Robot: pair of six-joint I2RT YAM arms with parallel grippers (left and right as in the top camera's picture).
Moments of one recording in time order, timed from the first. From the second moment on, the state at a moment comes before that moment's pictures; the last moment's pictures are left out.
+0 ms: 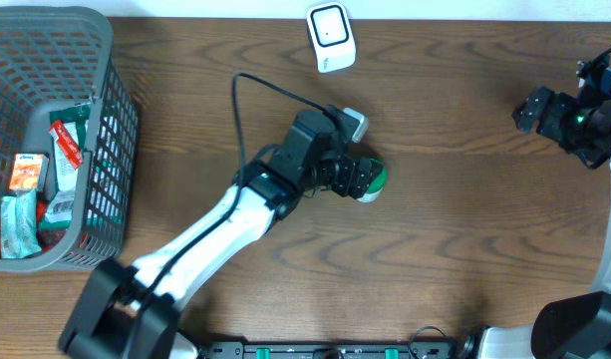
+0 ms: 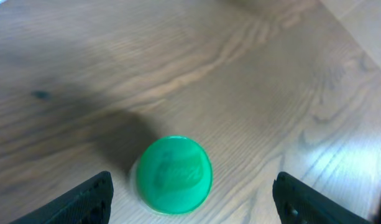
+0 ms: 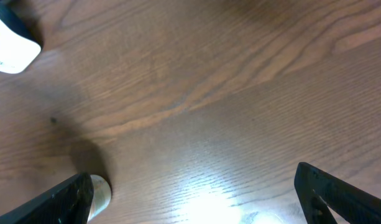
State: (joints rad) left arm -0.64 1.58 1.04 -0.12 0.33 -0.25; right arm -0.35 1.59 1.59 -1.09 -0.23 0.11
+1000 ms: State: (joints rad) left arm -0.32 1.40 1.39 -0.96 0.07 -0.31; right arm -0.36 1.59 1.59 -1.11 -0.27 0.11
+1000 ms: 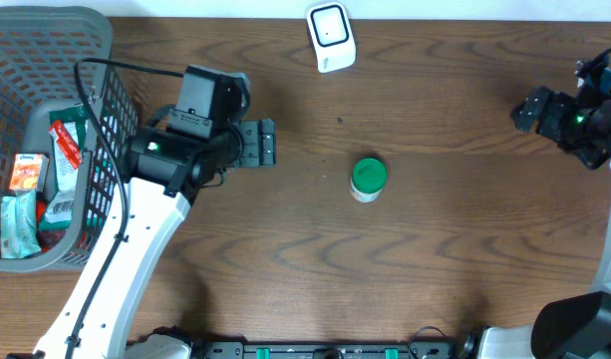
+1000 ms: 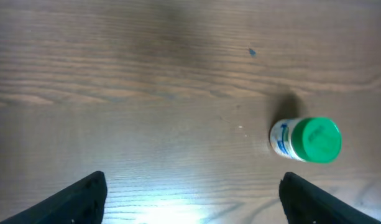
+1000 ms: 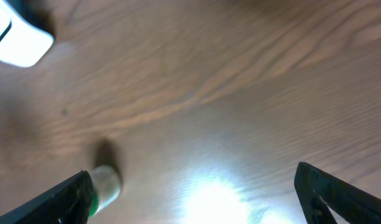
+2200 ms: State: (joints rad) left arm -0.30 1.40 1.39 -0.96 0.07 -0.31; right arm 0.45 1.91 1.59 -1.16 0.03 0.35
